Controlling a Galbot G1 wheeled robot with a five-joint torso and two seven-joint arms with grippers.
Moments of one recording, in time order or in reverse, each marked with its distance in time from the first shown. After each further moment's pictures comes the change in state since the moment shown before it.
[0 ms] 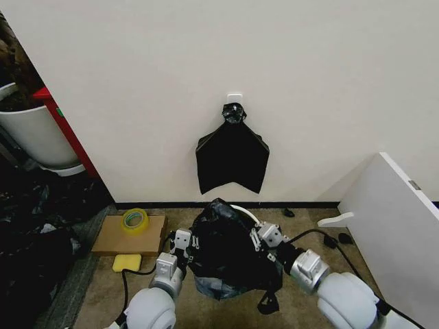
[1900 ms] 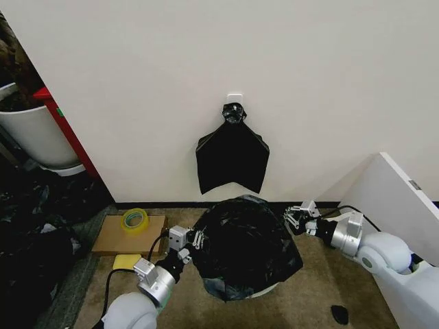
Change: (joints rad) left arm 0.077 0.071 -0.090 -0.057 -0.147 -0.270 0.272; right arm 0.168 -0.229 0.061 -0.378 0.507 0.208 -0.475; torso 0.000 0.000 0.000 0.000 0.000
